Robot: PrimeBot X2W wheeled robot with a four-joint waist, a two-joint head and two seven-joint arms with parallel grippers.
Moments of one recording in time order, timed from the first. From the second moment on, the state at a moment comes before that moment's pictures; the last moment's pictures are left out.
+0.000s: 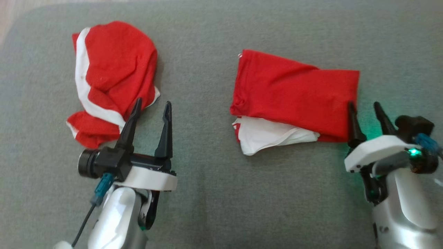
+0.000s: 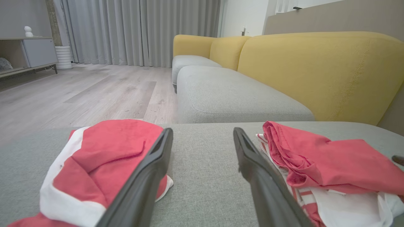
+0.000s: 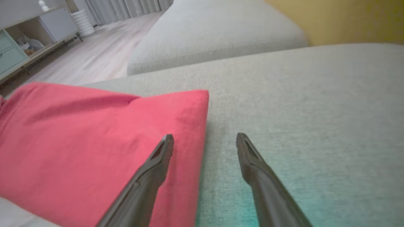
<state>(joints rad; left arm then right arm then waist) -0.28 0.04 -0.25 0.29 -0.18 -0.04 -0.26 -0.32 -0.05 -0.10 0.48 0.14 0.13 -0.06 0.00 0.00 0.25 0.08</state>
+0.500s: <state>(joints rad) -0.31 0.04 -0.26 0.29 -0.18 -0.04 -0.26 -0.45 -0.07 -0.03 0.68 0.11 0.13 0.00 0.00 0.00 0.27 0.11</state>
